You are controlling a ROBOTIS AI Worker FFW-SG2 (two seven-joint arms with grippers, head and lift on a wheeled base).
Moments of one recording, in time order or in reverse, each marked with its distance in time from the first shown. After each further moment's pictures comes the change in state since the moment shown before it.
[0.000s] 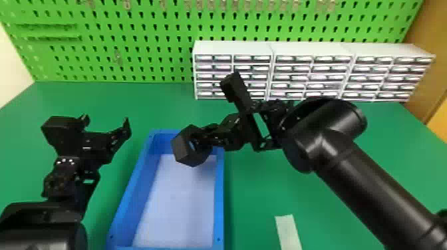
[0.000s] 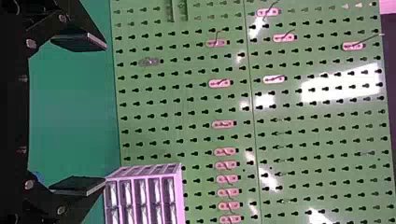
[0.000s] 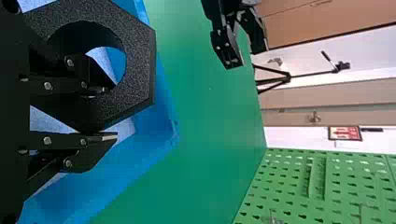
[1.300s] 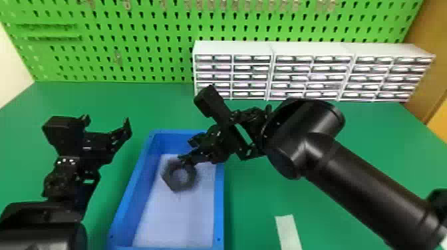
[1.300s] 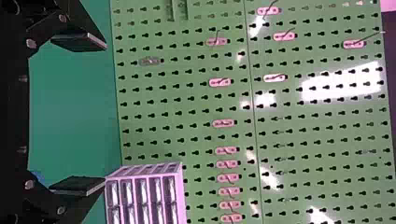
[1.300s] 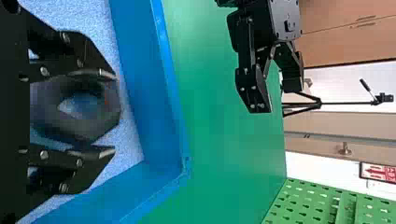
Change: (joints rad) left arm 0.000 0.003 -0.004 0.000 -0.002 0.002 0.000; right arm -0.083 -0.026 0.204 0.006 -0.070 -0.012 -0.067
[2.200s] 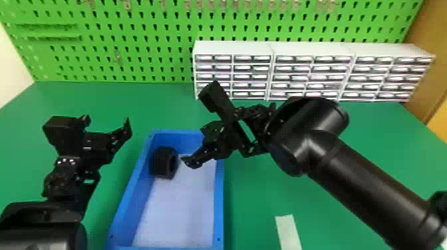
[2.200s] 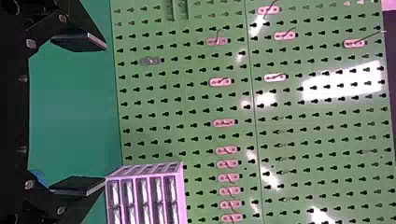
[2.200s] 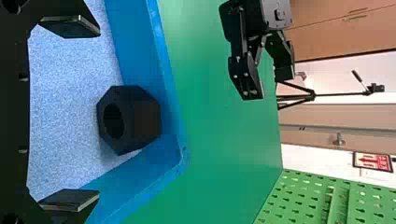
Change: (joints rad) left arm 0.000 0.002 -0.001 0.000 0.001 0.003 0.000; right arm 0.011 0.005 -0.043 0.003 -0.003 0.005 0.001
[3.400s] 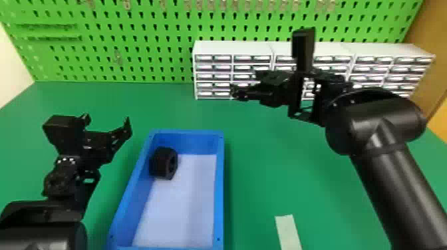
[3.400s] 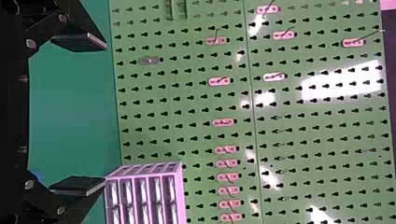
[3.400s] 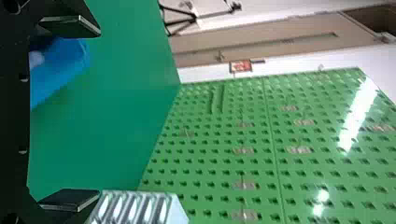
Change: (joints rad) left arm -0.003 0.001 -0.001 0.000 0.000 0.000 0.000; right arm 0.191 0.098 -0.604 -0.102 0.113 -0.107 0.042
